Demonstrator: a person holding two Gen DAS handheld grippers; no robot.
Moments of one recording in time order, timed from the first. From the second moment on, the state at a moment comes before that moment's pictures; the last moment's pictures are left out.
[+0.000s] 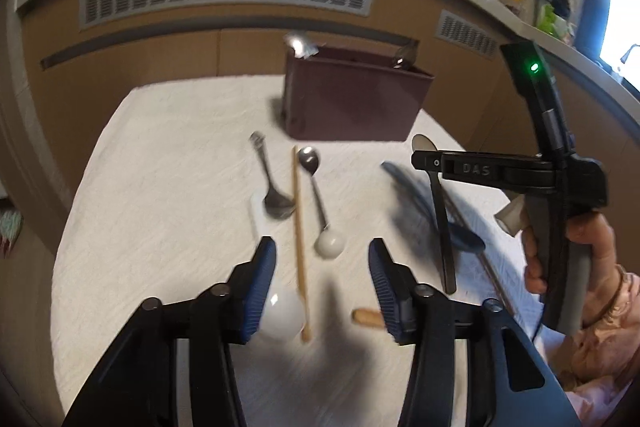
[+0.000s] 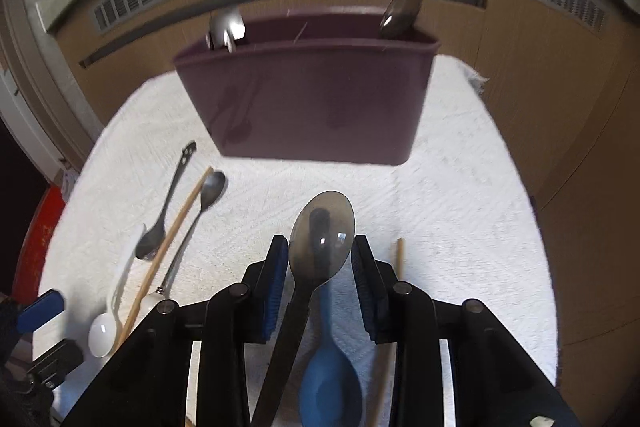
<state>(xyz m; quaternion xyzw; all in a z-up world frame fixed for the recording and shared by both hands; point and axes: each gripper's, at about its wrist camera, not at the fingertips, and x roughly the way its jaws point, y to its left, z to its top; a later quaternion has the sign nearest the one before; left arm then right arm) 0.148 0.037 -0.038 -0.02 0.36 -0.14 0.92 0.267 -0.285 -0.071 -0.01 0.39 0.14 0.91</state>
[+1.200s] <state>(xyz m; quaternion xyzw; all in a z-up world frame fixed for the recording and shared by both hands) 0.171 0.020 0.081 0.02 0.22 -0.13 0.97 0.198 -0.315 0.036 -0.03 0.21 0.19 0.96</state>
